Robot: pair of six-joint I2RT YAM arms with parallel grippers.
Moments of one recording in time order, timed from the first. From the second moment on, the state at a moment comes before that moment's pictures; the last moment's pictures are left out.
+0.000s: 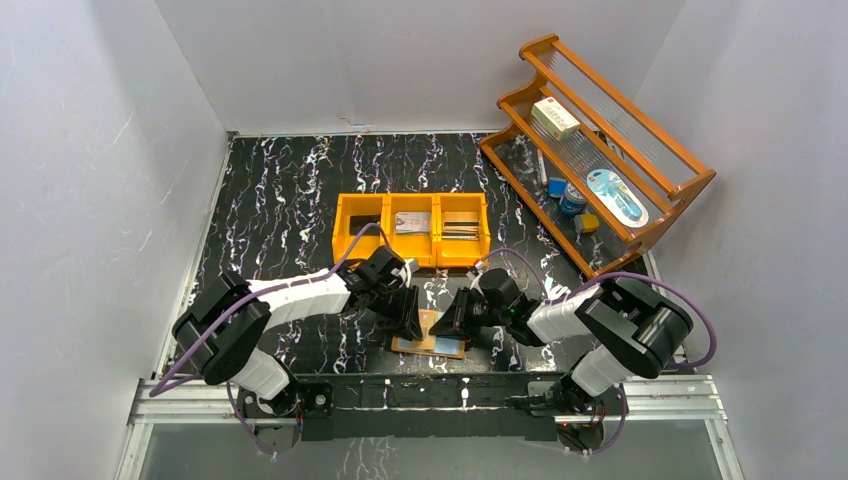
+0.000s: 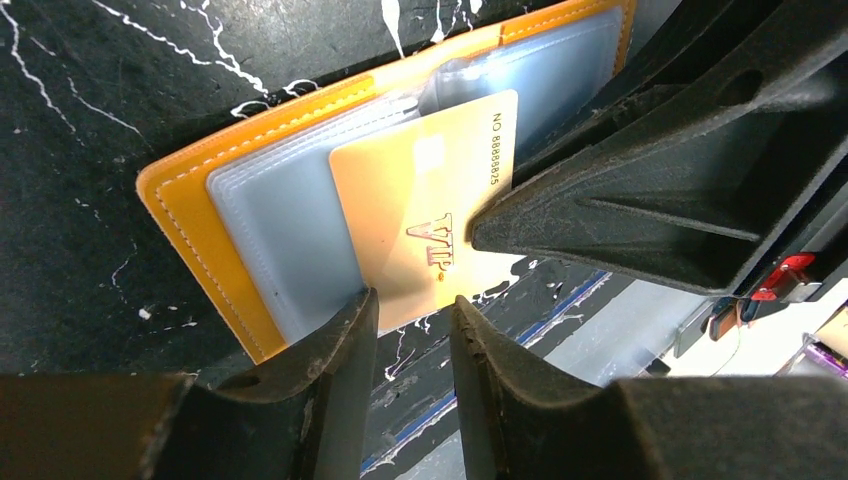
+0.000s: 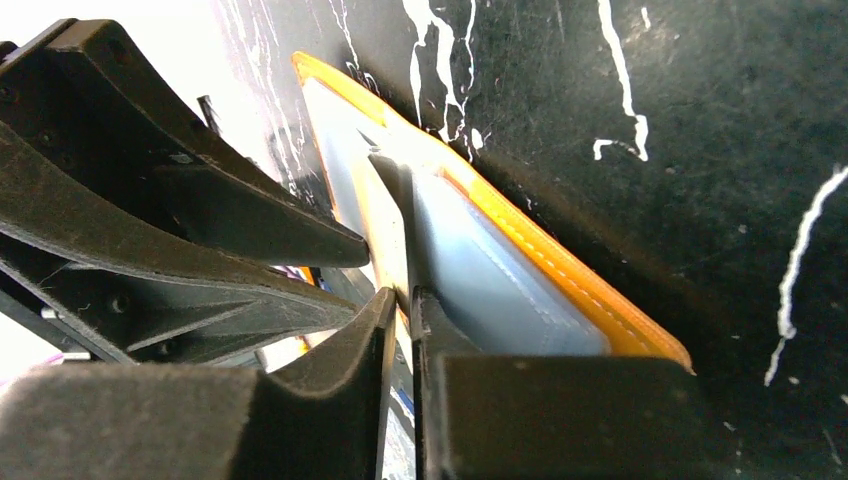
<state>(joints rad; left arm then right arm) -0.82 1.51 0.72 -0.32 0.41 -0.69 0.83 1.51 0.30 0.58 -0.45 1.21</state>
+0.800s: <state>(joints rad) -0.82 1.47 0.71 -0.35 0.33 -0.70 0.84 1.29 0.37 0.24 -0.31 1.06</state>
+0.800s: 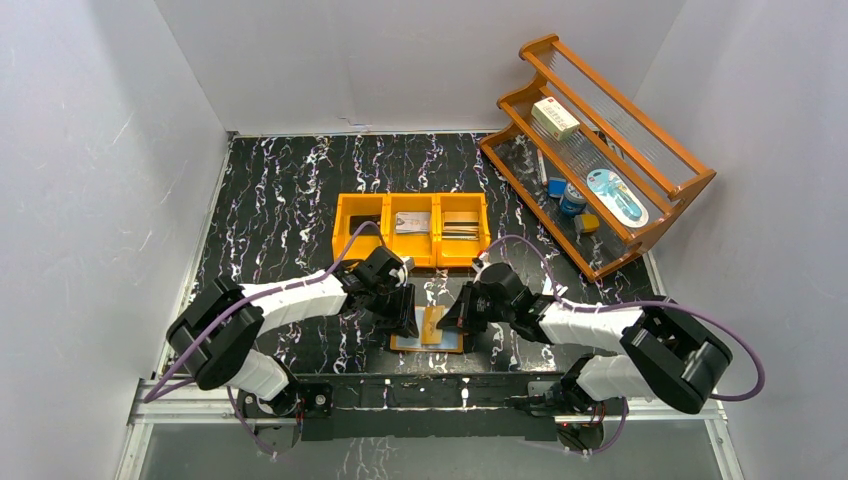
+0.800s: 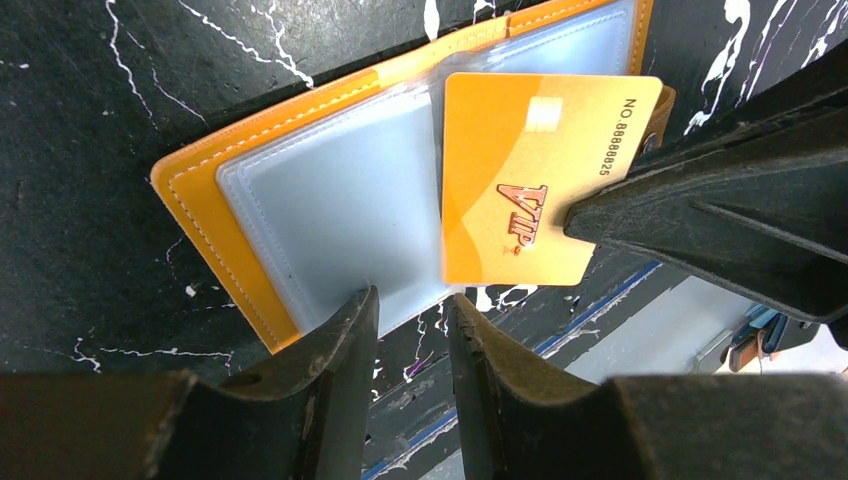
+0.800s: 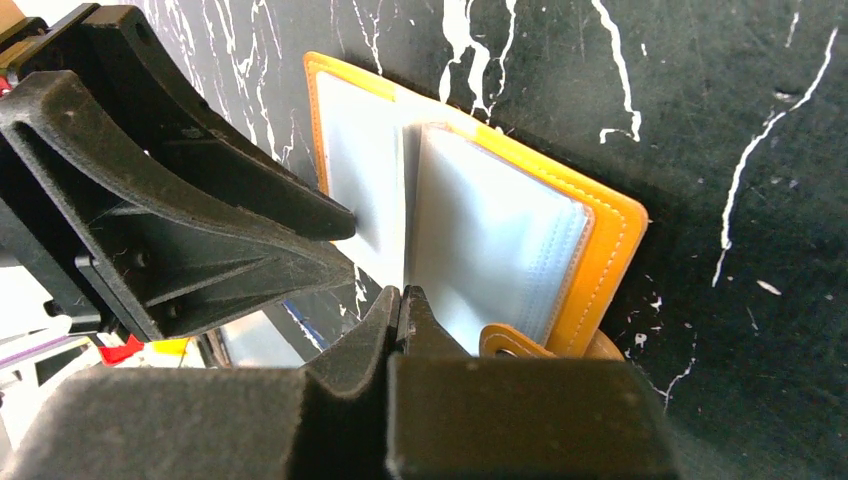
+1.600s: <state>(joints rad) -0.82 1.21 0.72 -0.46 0.11 -0.69 0.84 1.08 0.53 -0.07 -0.15 0.71</state>
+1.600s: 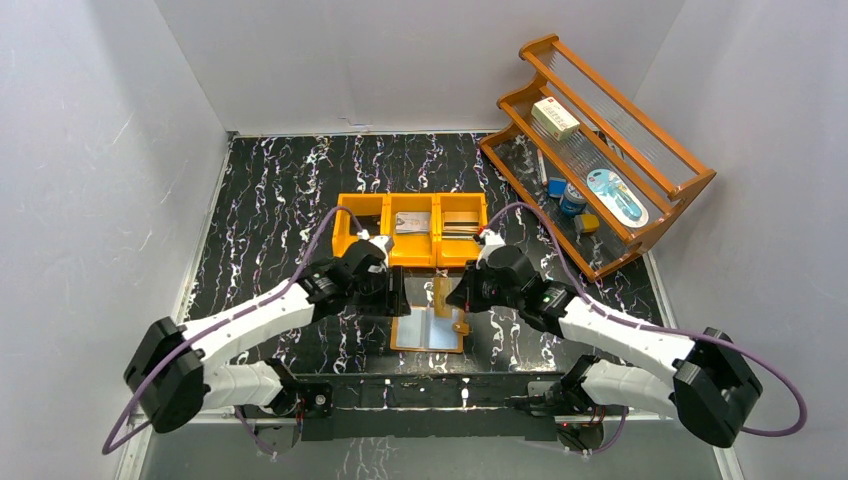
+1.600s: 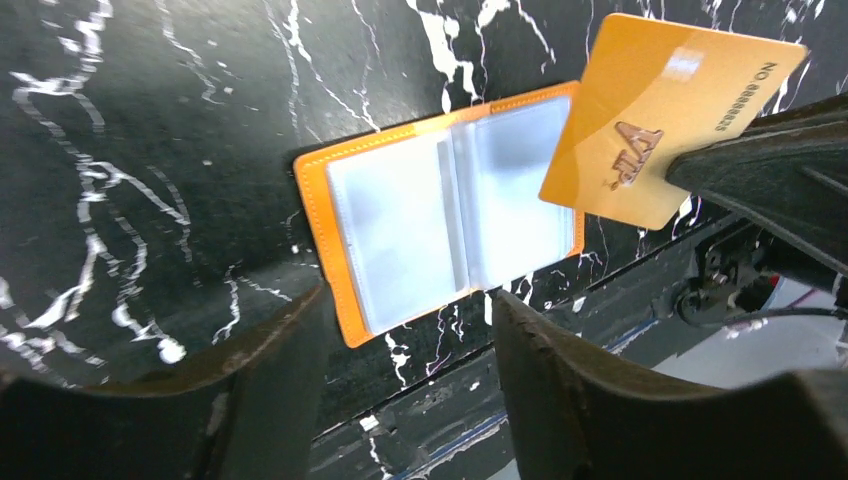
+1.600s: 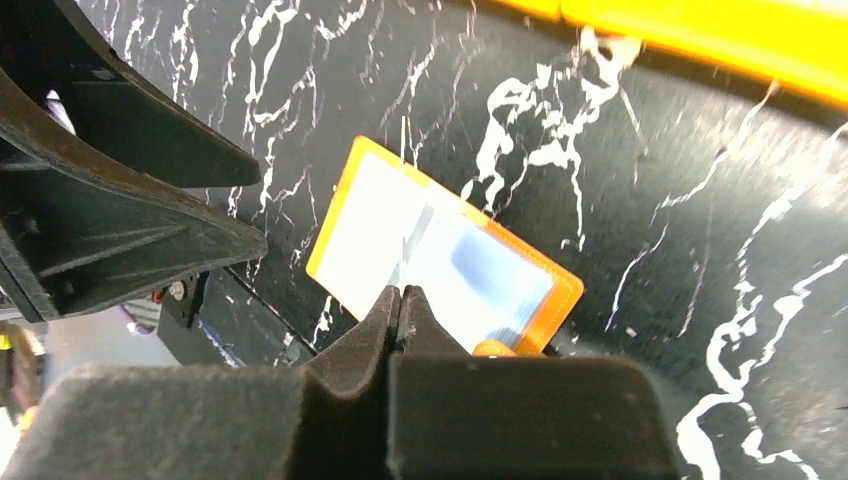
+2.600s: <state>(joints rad) -0.82 0.93 0.81 -0.85 -0.57 -0.60 1.11 1.17 0.81 -0.19 0.47 -0.50</state>
